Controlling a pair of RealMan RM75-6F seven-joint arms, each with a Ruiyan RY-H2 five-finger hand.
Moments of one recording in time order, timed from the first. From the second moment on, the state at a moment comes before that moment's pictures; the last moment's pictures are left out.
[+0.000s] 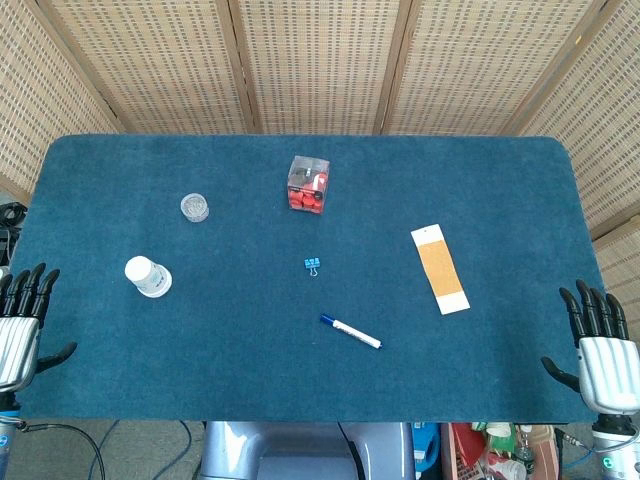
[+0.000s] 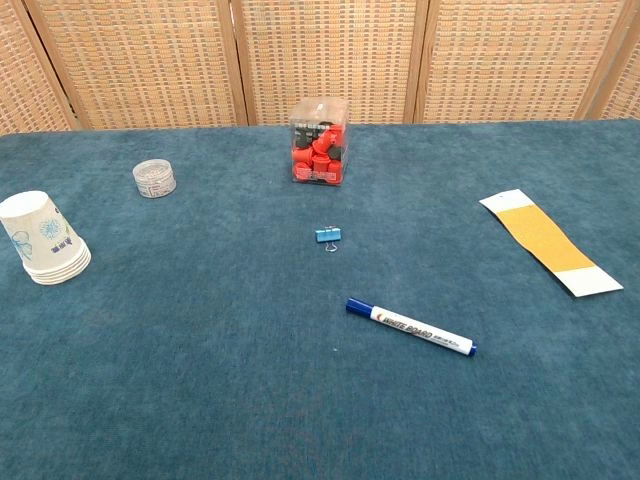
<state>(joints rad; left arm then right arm) -0.11 -1.16 -0.02 -1.69 1.46 1.56 0.28 0.04 -1.18 0.07 -1.62 -1.51 1.62 -0.16</state>
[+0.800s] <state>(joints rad) -0.41 -1.22 -0.12 -1.45 1.45 1.14 0.22 0.04 -1.16 0.08 -1.64 -1.48 1.56 -0.17</state>
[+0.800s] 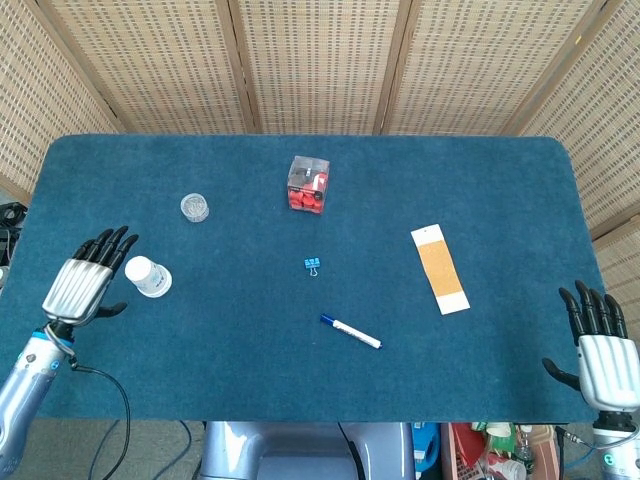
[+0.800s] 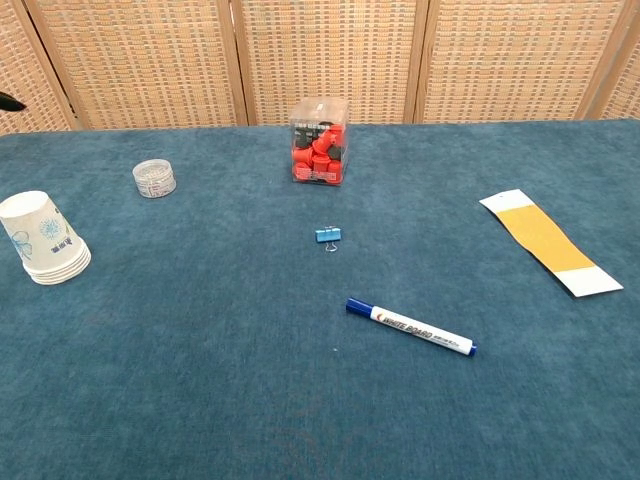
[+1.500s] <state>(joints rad) -0.56 -1.36 -0.12 -1.20 1.37 0.93 0.17 0.05 -1.16 0.09 -1.64 -1.44 1.53 -0.17</state>
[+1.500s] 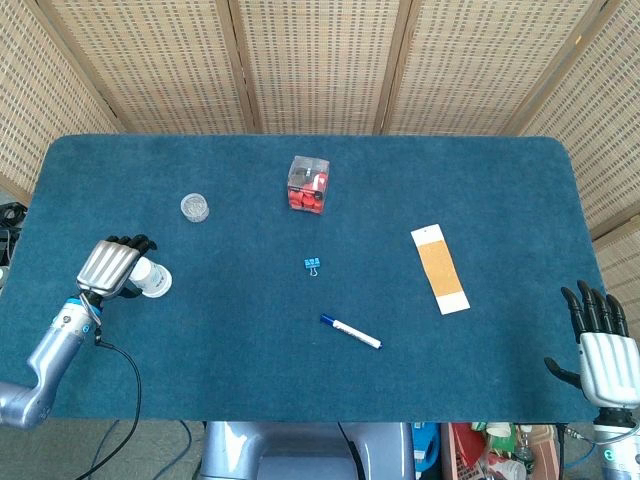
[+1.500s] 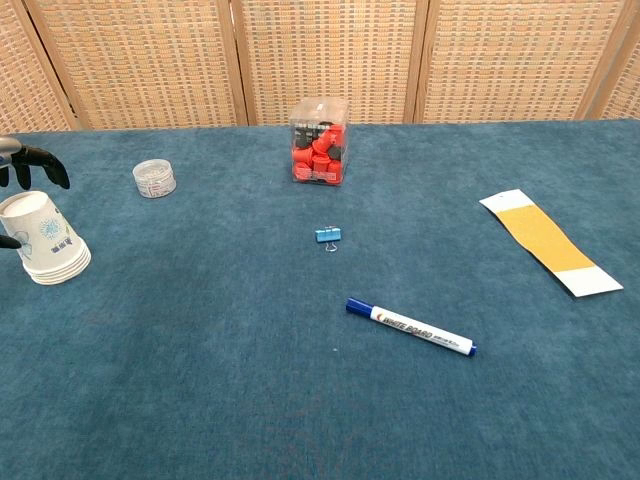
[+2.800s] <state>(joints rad) -0.54 -1.35 -0.24 -1.45 1.37 1.01 -0.98 0.10 -1.24 0.08 -1.38 -1.62 1.57 0.03</state>
